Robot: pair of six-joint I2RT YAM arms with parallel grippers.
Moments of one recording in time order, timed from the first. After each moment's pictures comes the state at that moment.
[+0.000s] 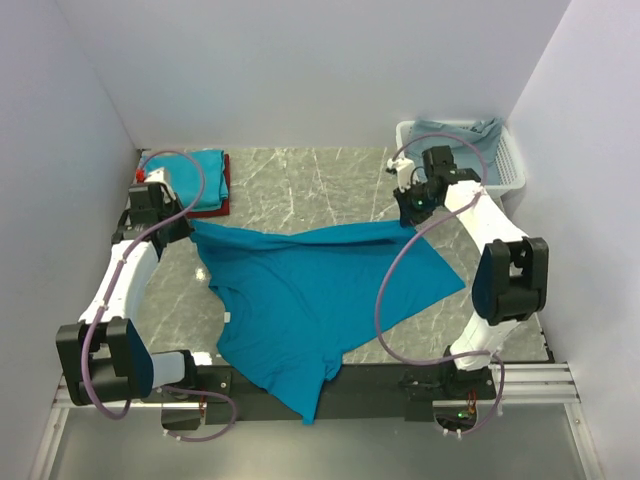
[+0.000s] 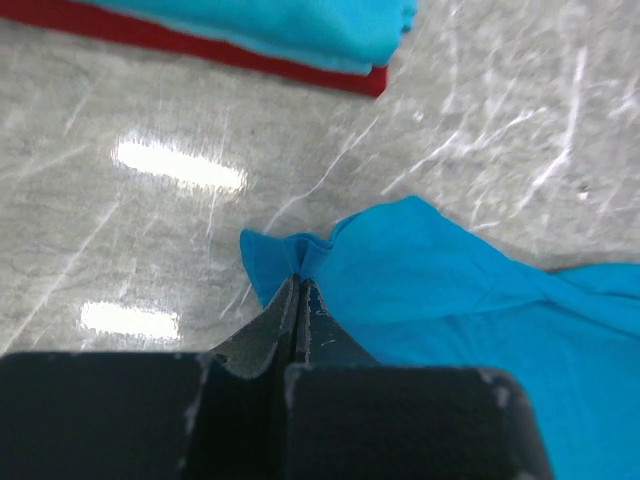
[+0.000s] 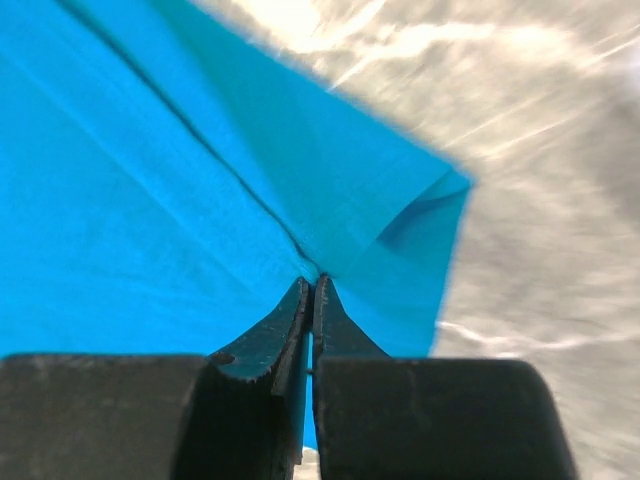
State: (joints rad) left arm 0.11 1.25 0.93 -0.39 0.08 -0.30; right arm 0.12 1.72 1.40 -0.79 -0.34 -0.47
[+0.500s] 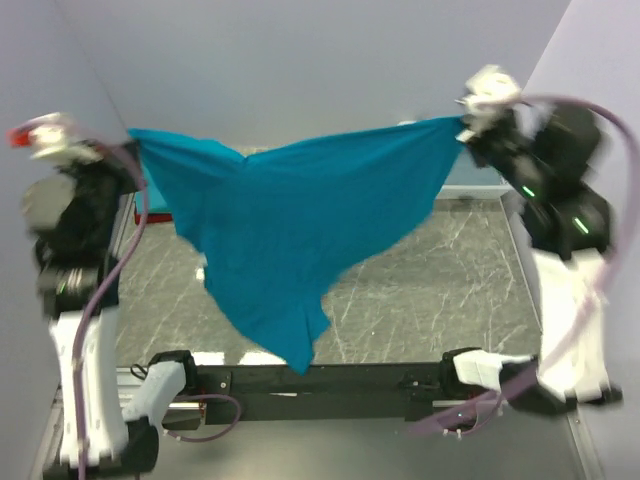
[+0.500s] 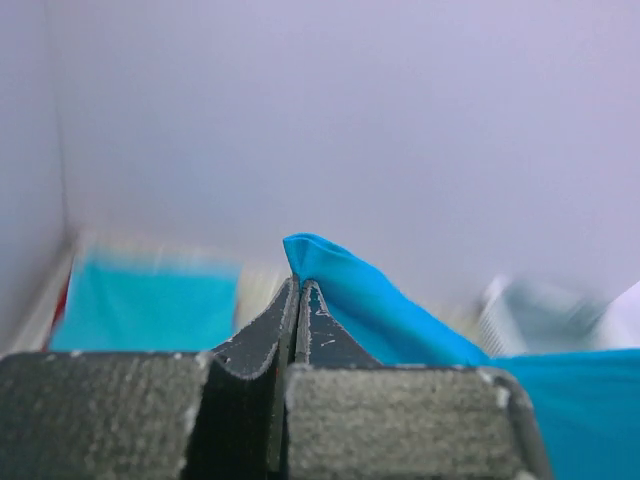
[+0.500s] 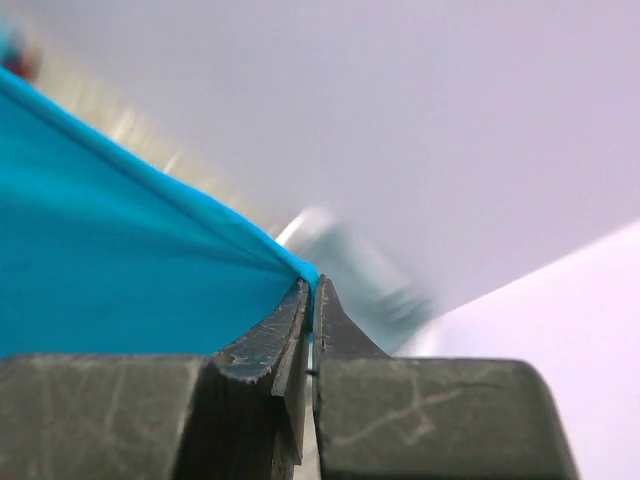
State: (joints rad) left arm 0.11 0.90 1.39 -0.37 0.09 -0.36; right arm 0.17 1.26 1.94 -0.83 -0.22 -0.58
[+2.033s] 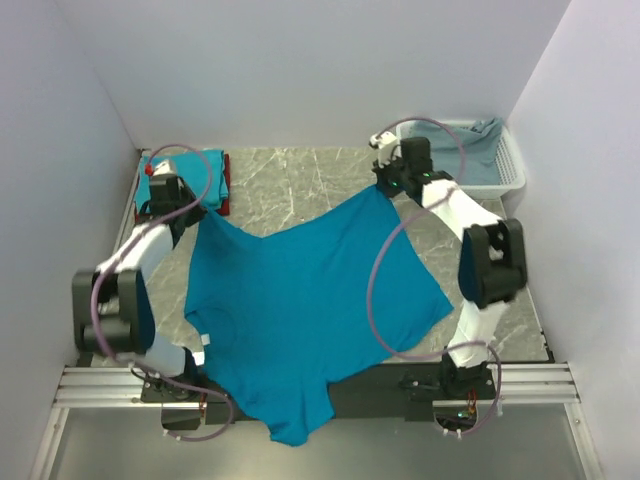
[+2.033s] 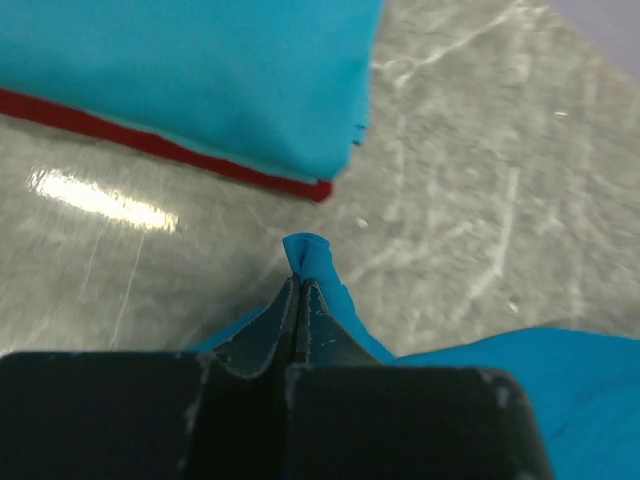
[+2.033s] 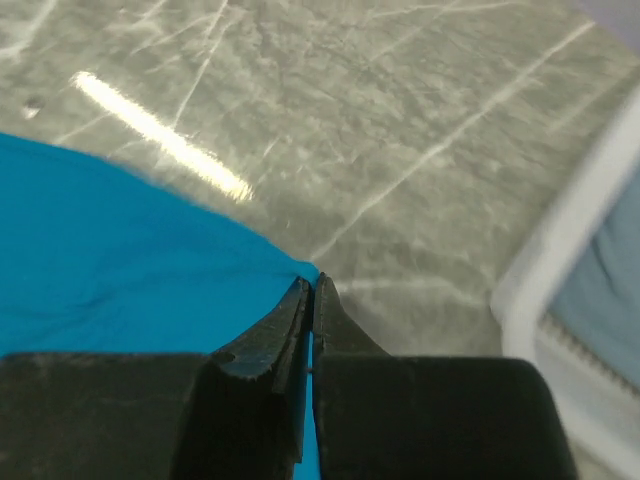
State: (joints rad) left arm 0.06 1.42 0.89 -0.03 0.03 -0.51; right arm 0.21 1.78 1.36 -0.23 -0.27 -0.32
